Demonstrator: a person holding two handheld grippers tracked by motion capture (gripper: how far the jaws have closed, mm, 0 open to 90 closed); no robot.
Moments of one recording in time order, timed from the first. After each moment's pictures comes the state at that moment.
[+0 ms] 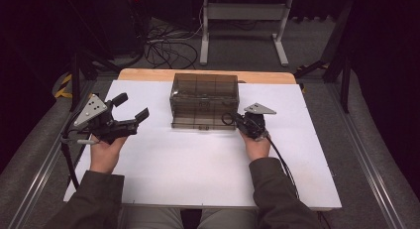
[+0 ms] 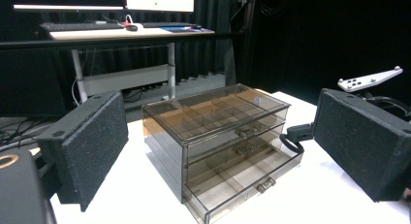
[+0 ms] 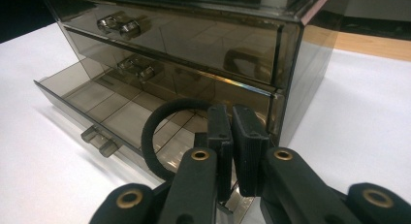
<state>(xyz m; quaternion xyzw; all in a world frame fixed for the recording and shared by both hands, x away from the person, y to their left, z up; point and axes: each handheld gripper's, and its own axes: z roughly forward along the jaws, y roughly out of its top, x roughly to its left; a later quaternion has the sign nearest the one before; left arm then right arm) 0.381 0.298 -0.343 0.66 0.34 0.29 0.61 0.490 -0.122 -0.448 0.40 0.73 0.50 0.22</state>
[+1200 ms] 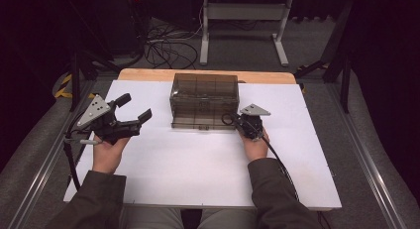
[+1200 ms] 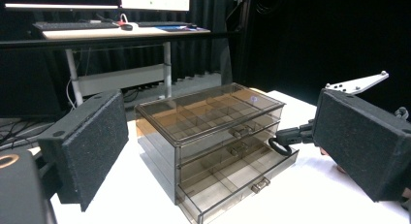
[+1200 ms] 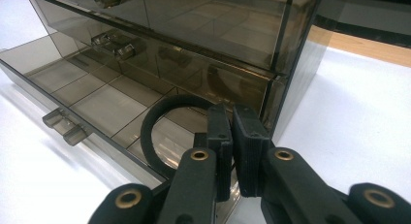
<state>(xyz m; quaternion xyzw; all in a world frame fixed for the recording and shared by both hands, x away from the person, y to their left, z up) 0.382 0.291 -0.344 0.66 0.33 0.28 0.61 0.495 -0.116 -0.458 0.38 0.75 0.47 0.26</state>
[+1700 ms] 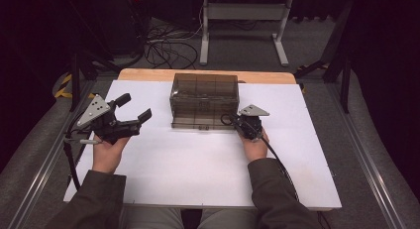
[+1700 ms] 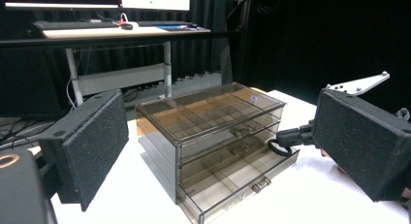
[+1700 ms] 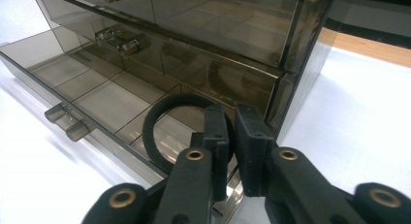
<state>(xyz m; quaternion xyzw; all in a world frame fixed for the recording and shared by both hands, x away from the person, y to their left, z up) 0.383 0.292 -0.345 0.66 0.33 0.28 0.61 0.494 -0.113 -0.459 0.38 0.75 0.47 0.26</state>
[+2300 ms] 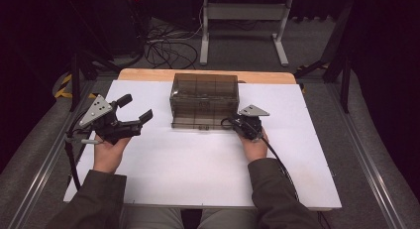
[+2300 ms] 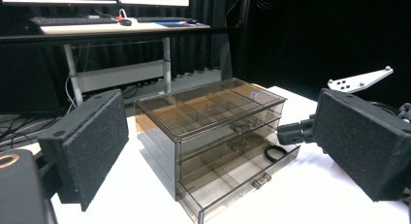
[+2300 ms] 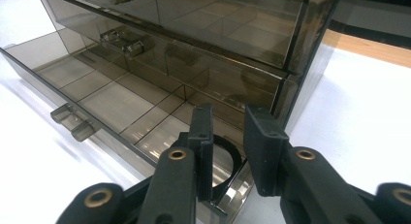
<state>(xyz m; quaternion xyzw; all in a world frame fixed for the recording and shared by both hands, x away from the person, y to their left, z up) 0.385 0.292 -0.348 0.67 0.34 0.28 0.61 0.493 -0.113 -0.459 0.38 0.75 0.47 0.26</state>
